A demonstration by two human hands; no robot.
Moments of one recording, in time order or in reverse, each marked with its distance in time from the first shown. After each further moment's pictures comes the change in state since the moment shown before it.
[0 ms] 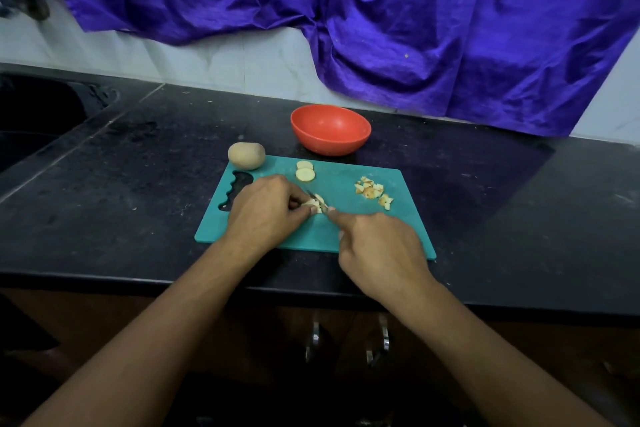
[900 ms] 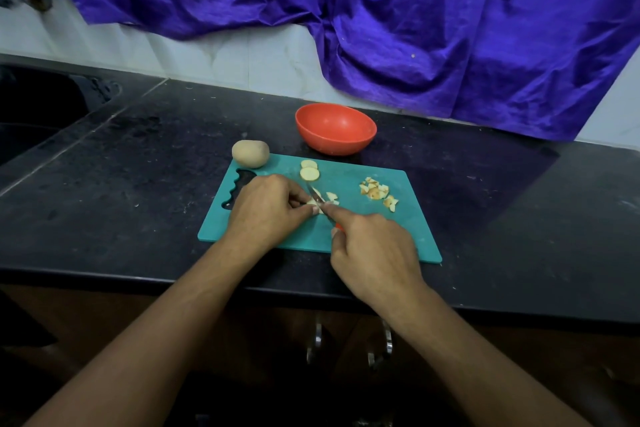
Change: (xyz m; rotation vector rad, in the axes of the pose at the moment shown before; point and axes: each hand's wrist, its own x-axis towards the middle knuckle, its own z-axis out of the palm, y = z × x) left_hand 0.001 -0.007 0.001 -0.097 -0.004 -0.059; right_hand 0.001 -0.015 0.004 0.100 0.088 -0.002
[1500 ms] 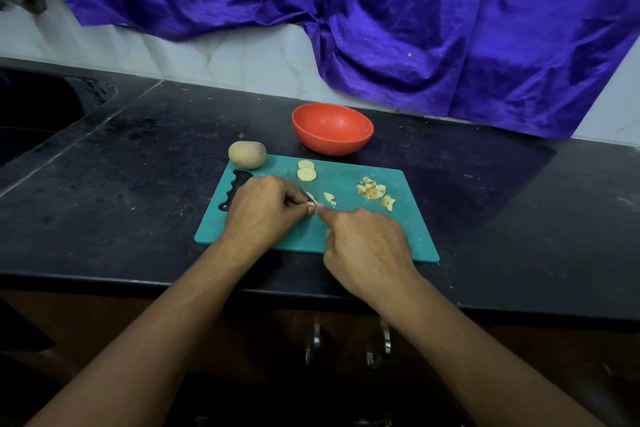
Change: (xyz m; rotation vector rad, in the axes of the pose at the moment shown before) left_hand -0.001 0.001 -0.002 -0.077 -0.016 -0.024; right_hand 0.009 -0.003 -0.003 -0.125 -0.086 -0.056
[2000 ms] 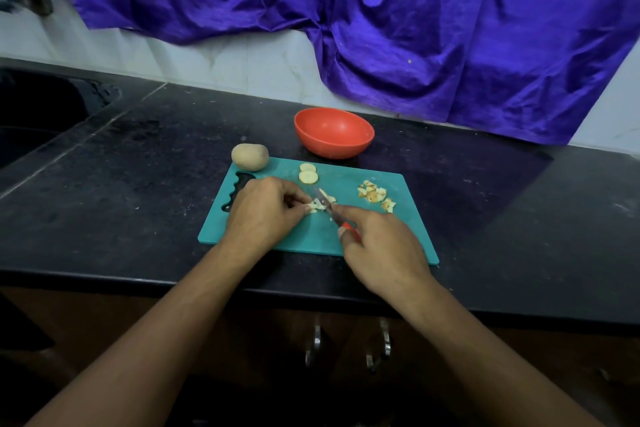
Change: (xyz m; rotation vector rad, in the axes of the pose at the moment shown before) left_hand -0.003 -0.002 -0.001 -0.054 0.017 -0.027; right_hand -0.004 0.020 0.004 0.264 0.052 0.113
